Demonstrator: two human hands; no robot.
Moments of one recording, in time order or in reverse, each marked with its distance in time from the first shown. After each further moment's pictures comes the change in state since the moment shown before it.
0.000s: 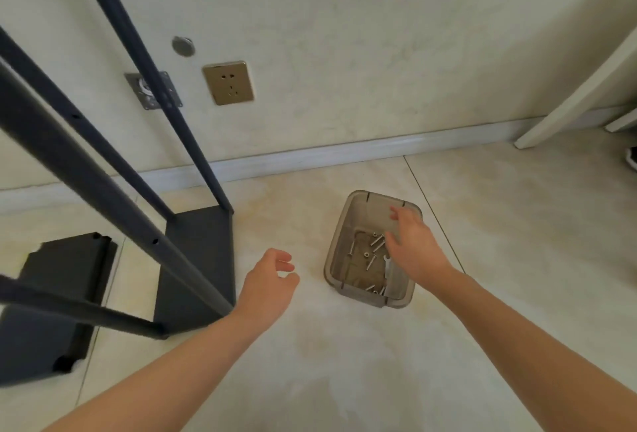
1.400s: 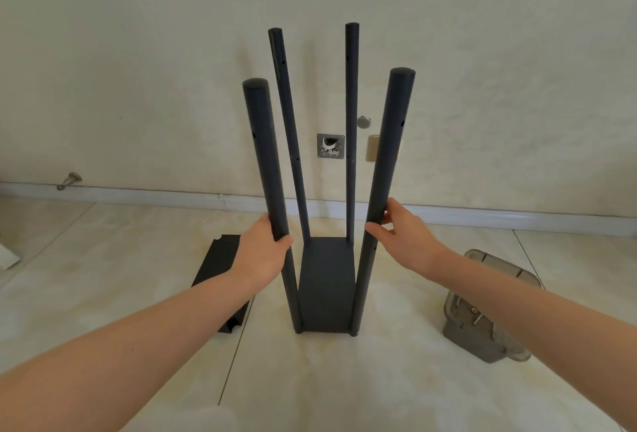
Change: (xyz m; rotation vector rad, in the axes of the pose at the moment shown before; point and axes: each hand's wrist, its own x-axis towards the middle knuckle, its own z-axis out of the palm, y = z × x) left_hand -0.112 -0.023 -0.254 0.035 0.518 0.068; right_hand -0.070 -0.288 0.018 0.156 -0.119 -0.388
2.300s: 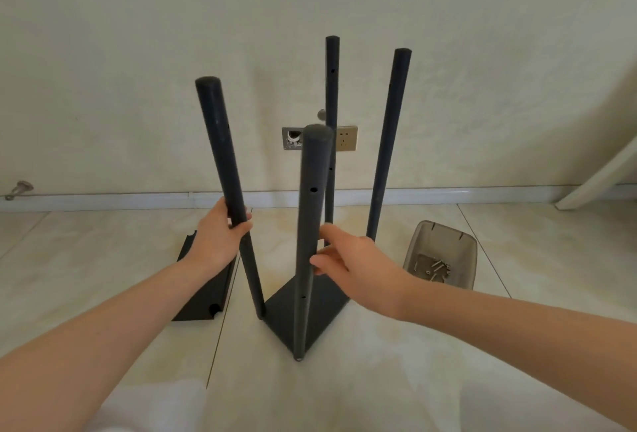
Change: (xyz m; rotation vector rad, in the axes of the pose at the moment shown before) left_hand -0.030 -0.012 -0.038 -0.099 -0.052 0.078; right_hand -0.151 -0.081 -0.009 0.027 -0.250 -0.148
